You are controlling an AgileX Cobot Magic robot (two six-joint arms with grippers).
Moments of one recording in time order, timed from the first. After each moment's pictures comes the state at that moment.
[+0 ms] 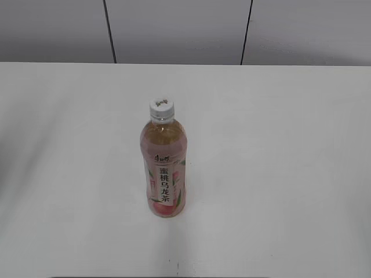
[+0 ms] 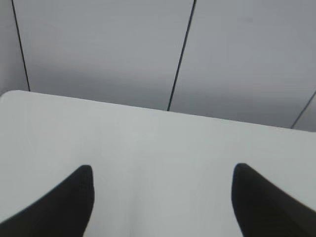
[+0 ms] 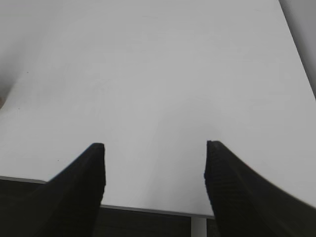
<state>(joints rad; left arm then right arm) 0.00 0.84 -0.58 -0.32 0.16 0.18 0.06 -0.01 -0.51 0.07 1.10 -0.17</state>
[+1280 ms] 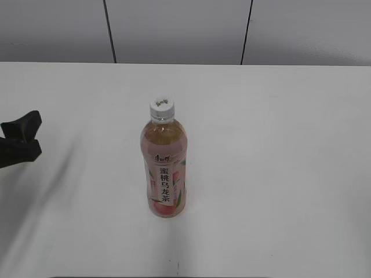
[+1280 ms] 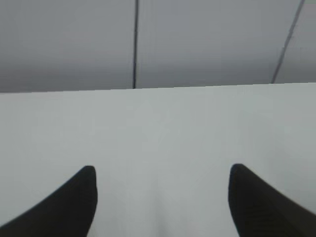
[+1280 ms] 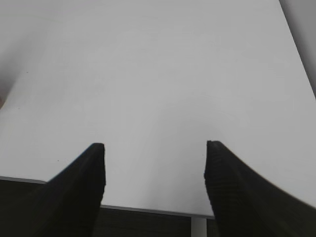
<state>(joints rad) -0.31 1.49 -0.15 -0.18 -1.05 -0.02 0.06 -0.01 -0.51 0.07 1.10 -0.17</state>
